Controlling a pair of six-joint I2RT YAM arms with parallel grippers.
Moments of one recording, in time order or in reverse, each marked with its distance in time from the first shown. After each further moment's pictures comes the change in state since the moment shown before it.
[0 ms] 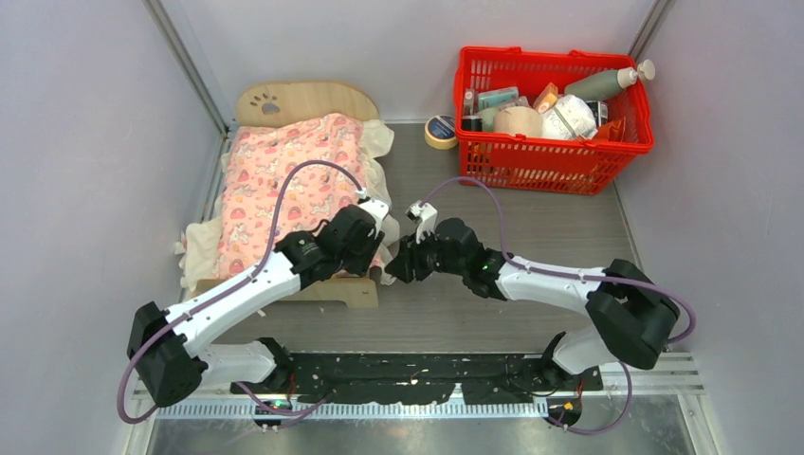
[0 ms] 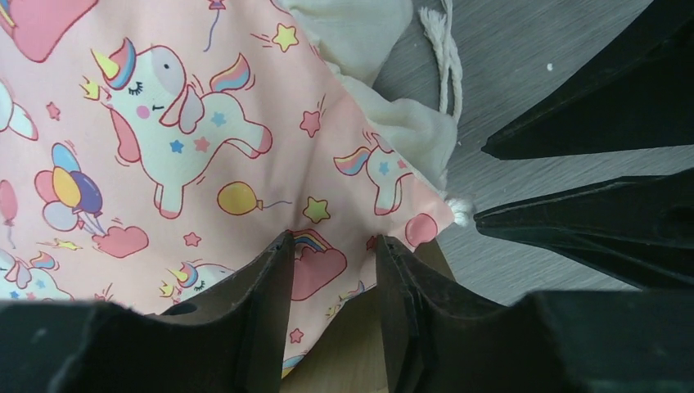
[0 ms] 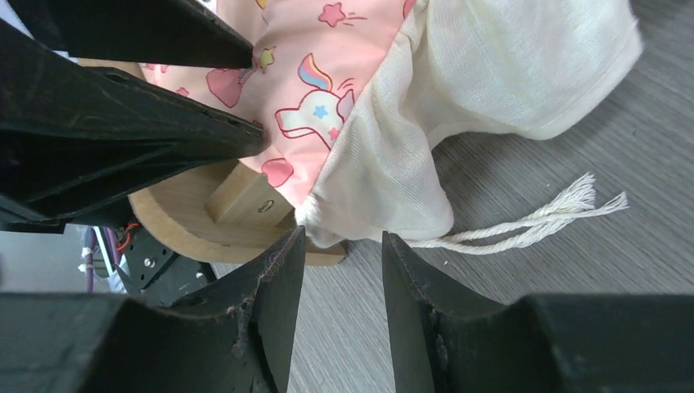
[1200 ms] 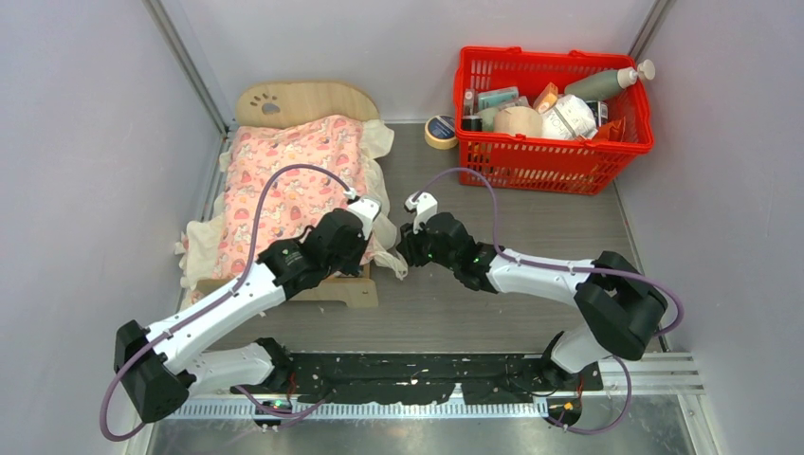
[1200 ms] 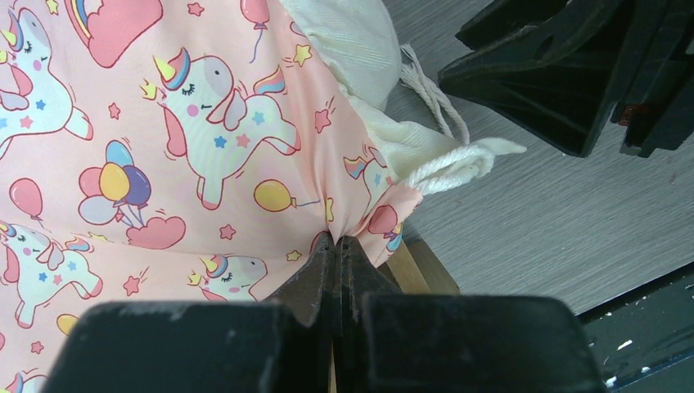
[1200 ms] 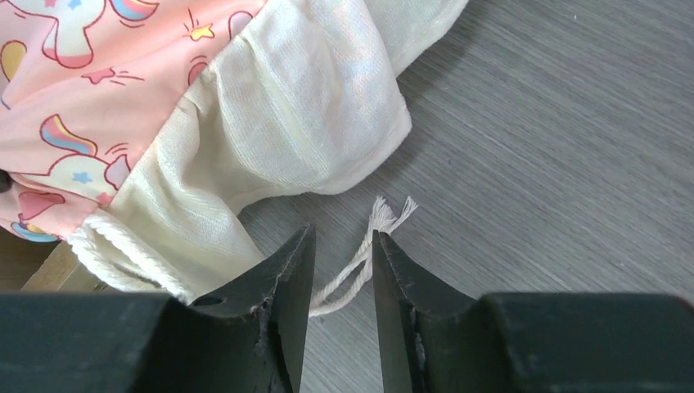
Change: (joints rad) left arm 0.000 -0.104 -0.055 0.039 0.005 -0.019; right arm 0.000 0.098 0.085 -0.054 0.311 -0.181
